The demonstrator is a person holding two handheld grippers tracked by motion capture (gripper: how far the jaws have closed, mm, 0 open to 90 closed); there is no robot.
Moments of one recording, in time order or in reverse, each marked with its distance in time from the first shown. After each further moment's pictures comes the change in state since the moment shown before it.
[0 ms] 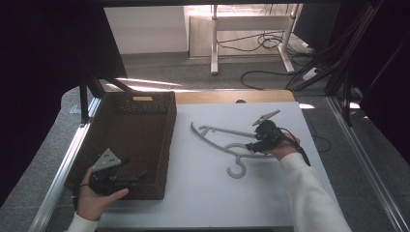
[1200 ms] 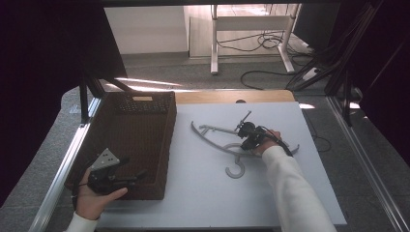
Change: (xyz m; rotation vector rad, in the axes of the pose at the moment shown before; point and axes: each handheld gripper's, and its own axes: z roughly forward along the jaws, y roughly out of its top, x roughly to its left) left arm 0.005 -0.002 0.000 -0.001 0.007 -0.011; right arm 0.006 0.024 0.059 0.246 -0.012 -0.179
